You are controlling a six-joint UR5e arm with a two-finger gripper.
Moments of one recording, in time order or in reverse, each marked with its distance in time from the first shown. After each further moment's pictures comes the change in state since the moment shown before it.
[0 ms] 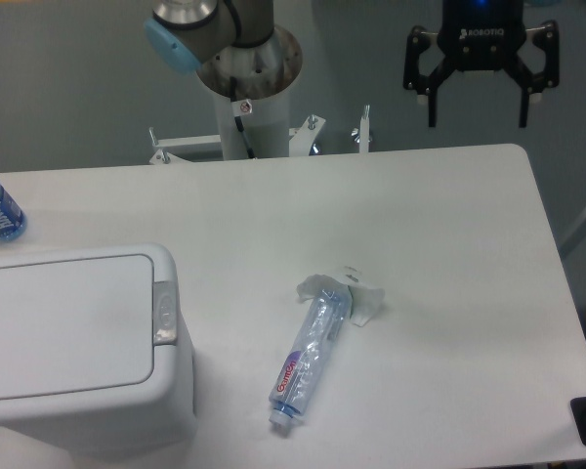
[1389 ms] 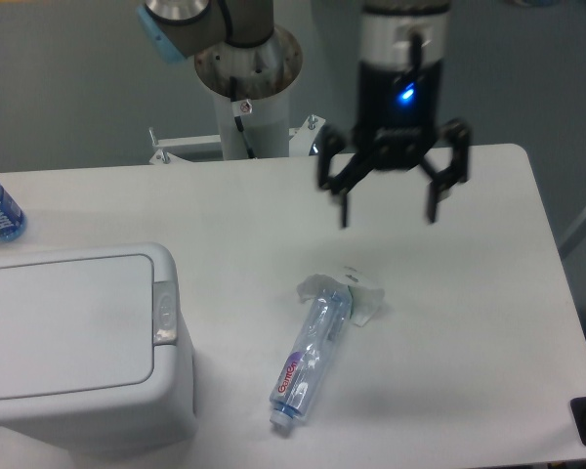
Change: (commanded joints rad) arm -0.353 -0.175 -0.005 0.256 -0.061 -0.785
